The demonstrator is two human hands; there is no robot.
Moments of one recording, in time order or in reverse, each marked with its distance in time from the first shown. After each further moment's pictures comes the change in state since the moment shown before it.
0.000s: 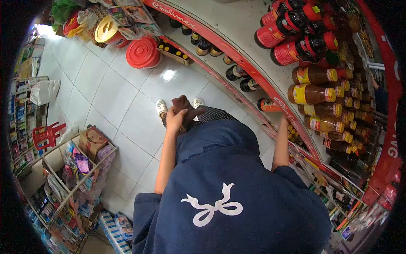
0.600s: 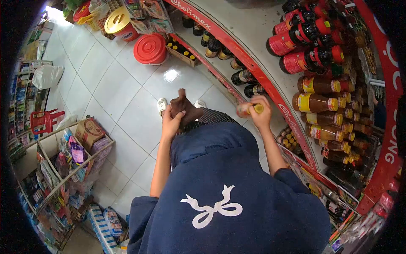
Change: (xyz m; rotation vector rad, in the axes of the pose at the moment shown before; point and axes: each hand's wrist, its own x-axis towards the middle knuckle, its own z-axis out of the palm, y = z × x) left_hand -0.030 0.013 -0.025 -0.156 -0.010 0.123; right_hand -0.085 -0.113 -0.028 0.776 -0.601 -0.895
